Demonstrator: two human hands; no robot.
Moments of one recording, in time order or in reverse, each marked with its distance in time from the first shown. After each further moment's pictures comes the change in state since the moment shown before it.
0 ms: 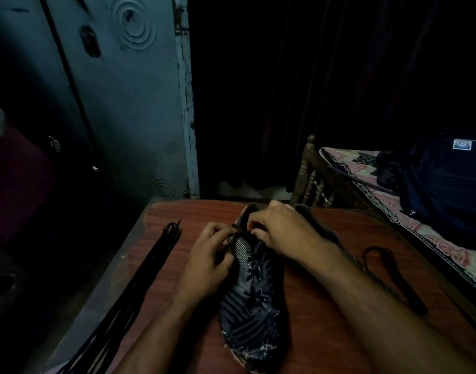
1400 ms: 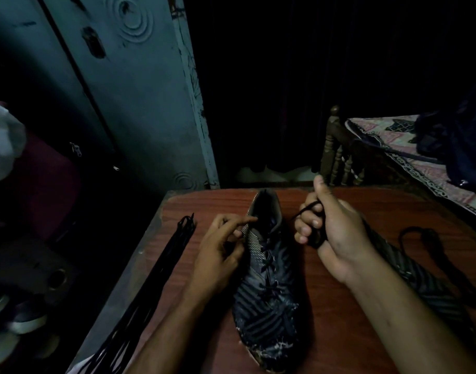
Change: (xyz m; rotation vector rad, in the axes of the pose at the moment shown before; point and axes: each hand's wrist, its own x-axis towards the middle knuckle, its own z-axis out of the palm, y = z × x) left_hand 0.003 0.001 0.000 -0.031 -0.002 -0.042; right_hand -0.039 0.000 0.009 1.892 0.406 0.529
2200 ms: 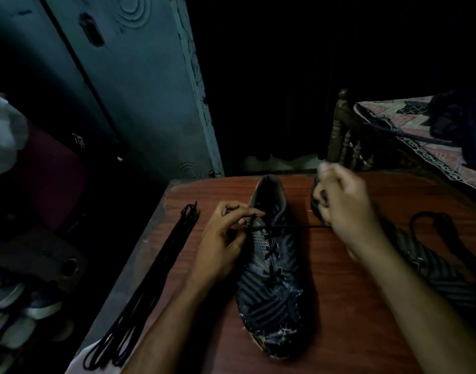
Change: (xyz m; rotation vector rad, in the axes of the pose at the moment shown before) left_hand 0.001 0.004 -0.001 -0.031 -0.002 -0.045; right_hand 0.014 0.001 -0.020 -0.621 0.045 -0.398
